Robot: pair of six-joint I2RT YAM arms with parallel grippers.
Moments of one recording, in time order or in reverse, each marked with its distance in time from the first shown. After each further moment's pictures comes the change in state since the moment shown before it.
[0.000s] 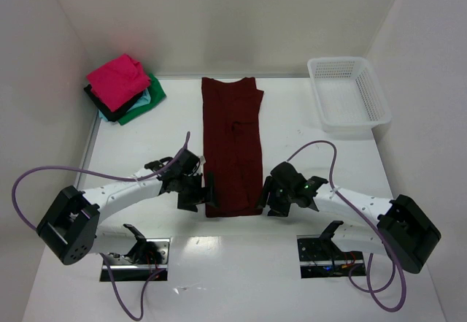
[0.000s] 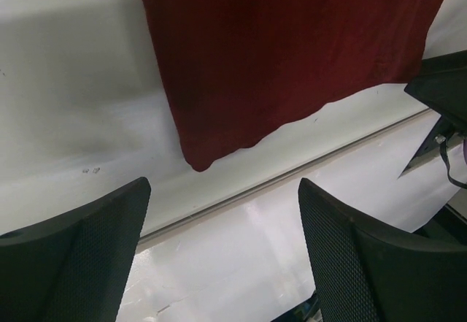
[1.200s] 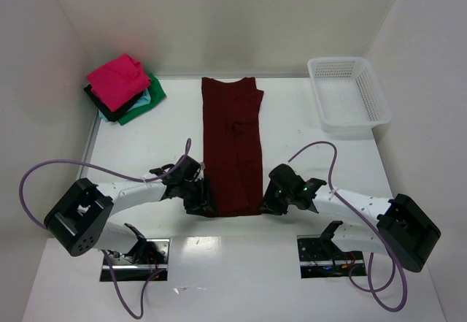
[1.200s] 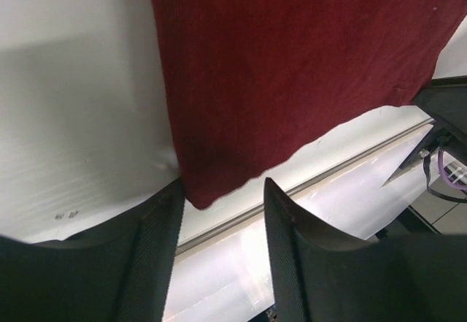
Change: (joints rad) left arm 0.000 0.073 -0.121 0.211 0.050 -0.108; right arm 0.039 0.010 -0.014 0.047 0.057 0.076
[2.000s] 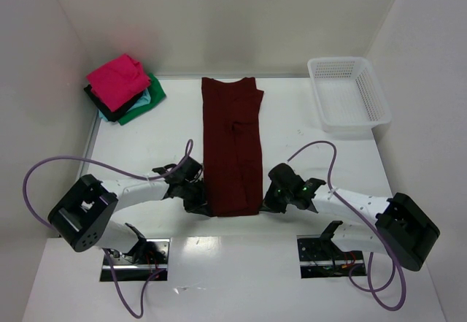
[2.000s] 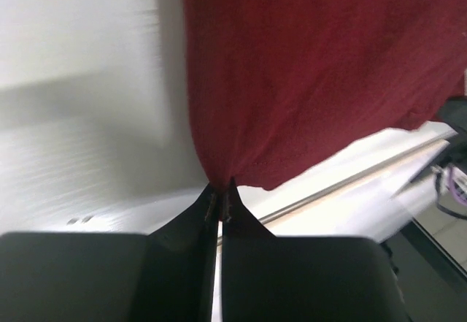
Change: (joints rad) left arm -0.001 0.043 0.007 0.000 -0.021 -0.021; right arm 0.000 0.011 0.000 0.034 0.003 0.006
